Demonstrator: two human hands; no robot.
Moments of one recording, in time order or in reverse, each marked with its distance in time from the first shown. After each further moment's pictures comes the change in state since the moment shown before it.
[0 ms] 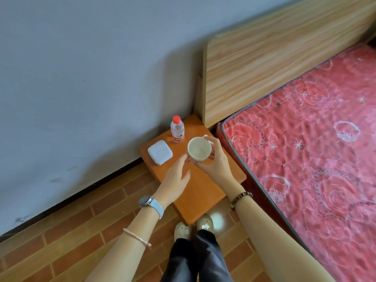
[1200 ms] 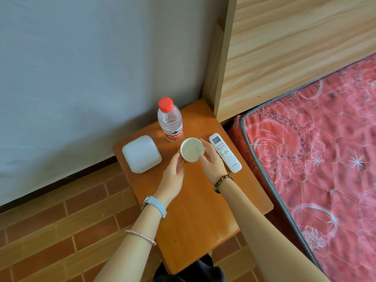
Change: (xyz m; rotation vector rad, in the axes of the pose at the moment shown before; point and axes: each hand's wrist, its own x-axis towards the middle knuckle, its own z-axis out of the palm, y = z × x) left_hand 0.197 -0.179 0.089 -0.303 0.167 -0.300; right_hand 0.134 0.226 0.095 0.093 -0.230 0.391
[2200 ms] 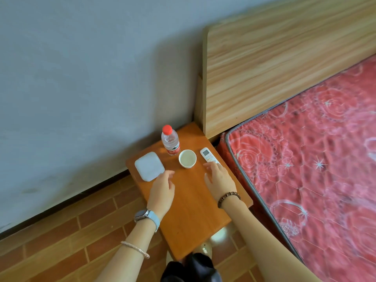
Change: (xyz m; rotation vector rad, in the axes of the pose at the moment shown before) left_hand -0.101 0.065 -0.034 0.491 0.182 0.148; right_hand -0.110 -0.069 -0.058 -0.640 0.122 -0.105
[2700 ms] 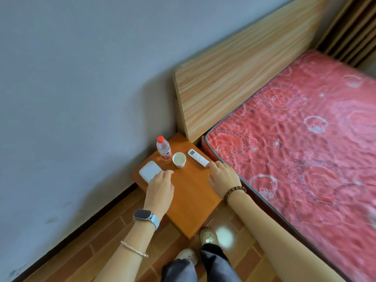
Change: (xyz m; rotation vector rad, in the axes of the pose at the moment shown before) left_hand -0.120 0.066 -0.107 0.438 0.044 0.455; right_hand -0.156 -0.061 -0.098 -0.278 0.139 -0.036
